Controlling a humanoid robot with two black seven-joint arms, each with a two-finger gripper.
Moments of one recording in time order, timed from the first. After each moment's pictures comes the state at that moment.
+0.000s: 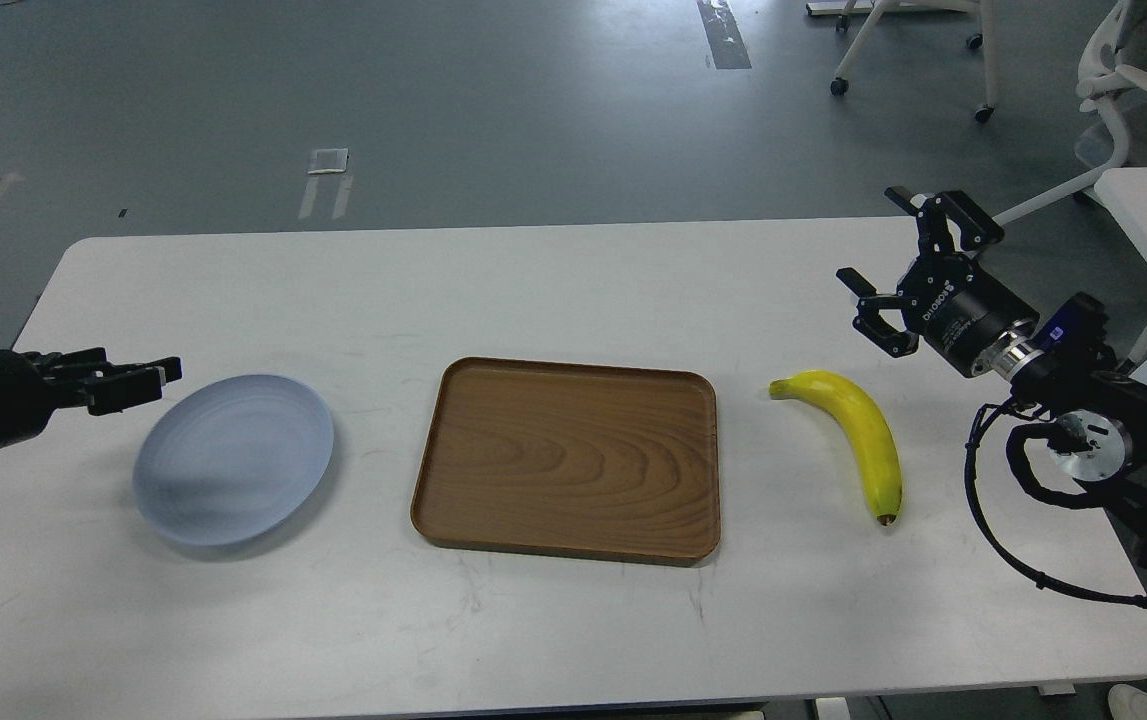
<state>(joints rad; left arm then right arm) -0.64 0.92 -0.41 -0.91 1.59 -0.19 -0.49 0.72 -0.55 0.32 0.76 -0.04 0.49 0.49</state>
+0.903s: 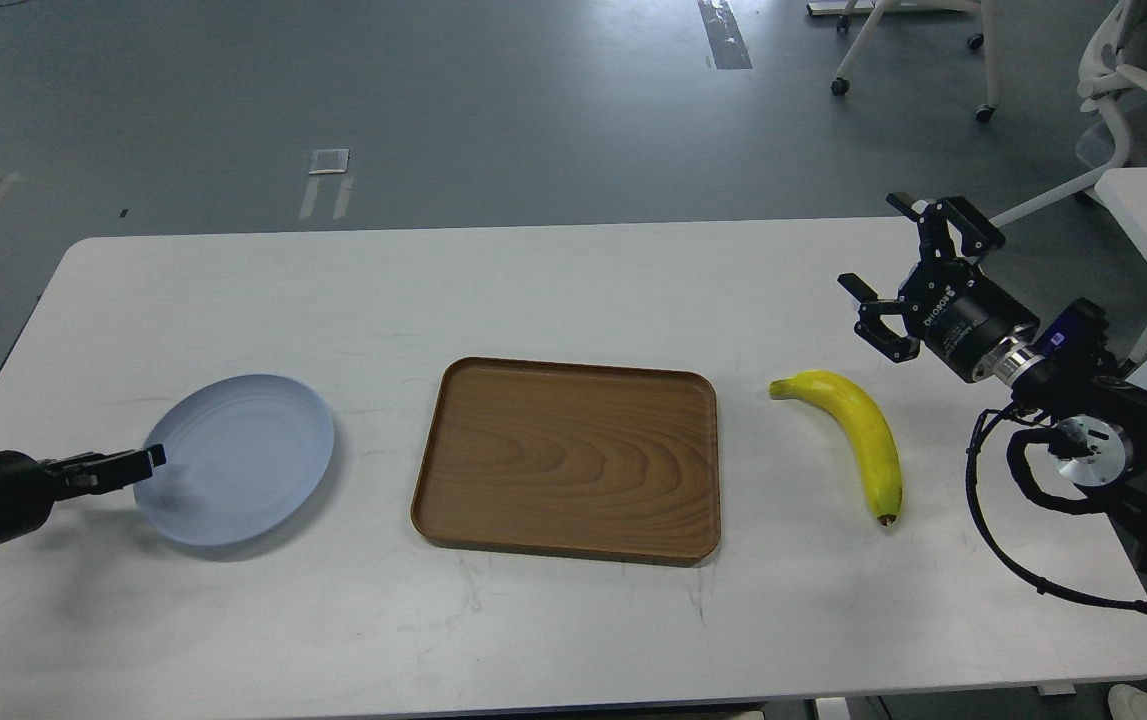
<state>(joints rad) -0.54 0.80 -0.37 -0.72 1.48 -0.18 -0.49 0.72 -0.55 0.33 0.76 -0.04 0.49 0.49</state>
